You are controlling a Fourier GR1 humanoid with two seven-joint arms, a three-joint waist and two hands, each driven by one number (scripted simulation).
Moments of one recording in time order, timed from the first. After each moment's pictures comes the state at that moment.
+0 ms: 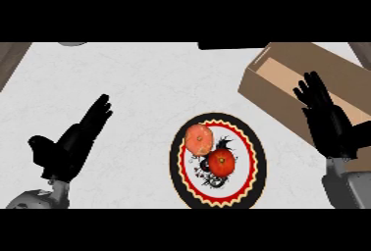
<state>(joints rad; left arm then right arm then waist) -0.09 0.40 -0.27 -1.65 0.26 0.14 0.18 -0.19 -0.35 0.09 -1.52 -0.44 -0.17 0.04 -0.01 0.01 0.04</state>
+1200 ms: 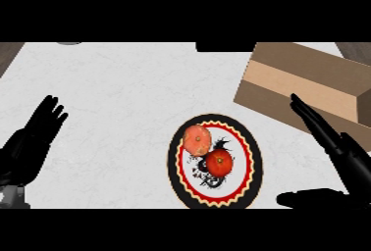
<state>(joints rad) 0.00 0.44 -0.01 -1.64 0.42 0.12 0.19 -0.04 -0.68 0.31 -2.00 0.17 -0.11 0.04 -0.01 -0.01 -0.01</state>
